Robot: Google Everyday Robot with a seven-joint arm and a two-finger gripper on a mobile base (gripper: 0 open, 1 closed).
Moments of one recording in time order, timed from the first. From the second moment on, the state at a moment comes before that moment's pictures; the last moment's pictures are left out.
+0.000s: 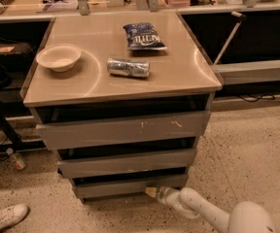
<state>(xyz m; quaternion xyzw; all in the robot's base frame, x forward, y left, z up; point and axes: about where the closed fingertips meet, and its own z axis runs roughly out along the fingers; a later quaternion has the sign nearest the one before) 0.609 -0.061 0.126 0.02 0.88 0.39 0.28</state>
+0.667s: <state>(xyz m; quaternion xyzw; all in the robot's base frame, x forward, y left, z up) 0.555 -0.185 0.160 0.09 0.91 0.30 0.27</state>
